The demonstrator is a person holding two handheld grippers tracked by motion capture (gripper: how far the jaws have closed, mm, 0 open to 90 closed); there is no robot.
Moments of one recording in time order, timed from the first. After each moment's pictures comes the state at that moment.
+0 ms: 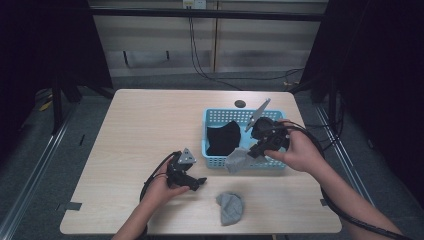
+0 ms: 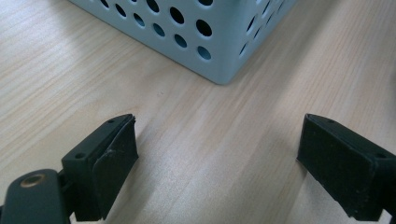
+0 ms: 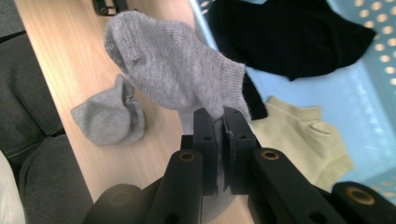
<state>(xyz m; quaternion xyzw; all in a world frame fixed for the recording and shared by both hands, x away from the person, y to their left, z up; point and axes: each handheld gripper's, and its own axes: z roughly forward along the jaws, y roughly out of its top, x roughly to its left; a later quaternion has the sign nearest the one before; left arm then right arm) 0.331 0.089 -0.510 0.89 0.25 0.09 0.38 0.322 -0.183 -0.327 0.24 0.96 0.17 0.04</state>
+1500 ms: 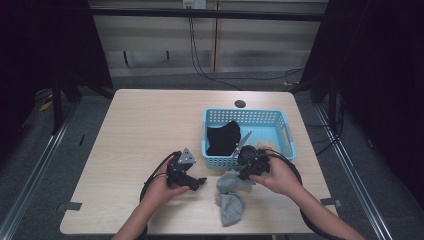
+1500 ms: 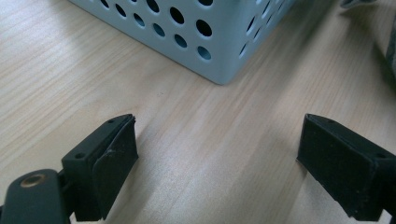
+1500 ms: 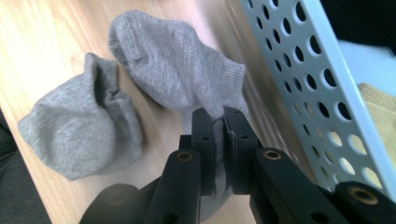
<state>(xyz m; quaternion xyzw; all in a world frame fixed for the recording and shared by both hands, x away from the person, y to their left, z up) 0.332 0.090 -0.510 0.89 0.24 0.09 0.38 0.313 -0.162 -0.427 0.26 0.96 0.14 0.01</state>
